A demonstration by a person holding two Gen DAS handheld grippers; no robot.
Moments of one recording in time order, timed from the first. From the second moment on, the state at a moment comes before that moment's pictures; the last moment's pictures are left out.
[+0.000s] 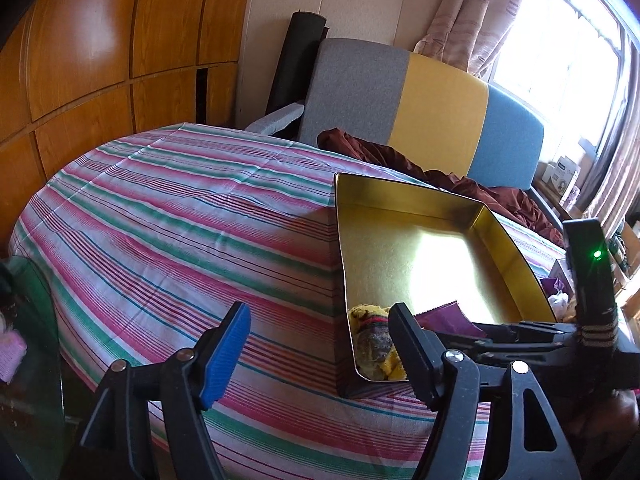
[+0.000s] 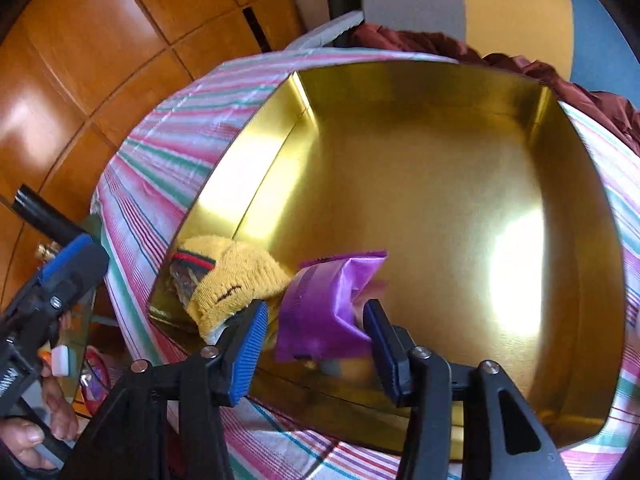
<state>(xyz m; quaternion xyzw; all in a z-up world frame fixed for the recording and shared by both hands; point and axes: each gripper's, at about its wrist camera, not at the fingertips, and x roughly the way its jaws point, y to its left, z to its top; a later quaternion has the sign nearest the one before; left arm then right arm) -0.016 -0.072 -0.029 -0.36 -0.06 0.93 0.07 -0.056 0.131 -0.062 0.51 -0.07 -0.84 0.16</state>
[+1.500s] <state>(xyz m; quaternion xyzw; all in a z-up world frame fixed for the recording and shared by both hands) 0.001 0.302 -0.012 -0.39 0.12 0.81 0.42 0.108 0.538 -0.024 0.33 -0.42 -0.81 -0.24</state>
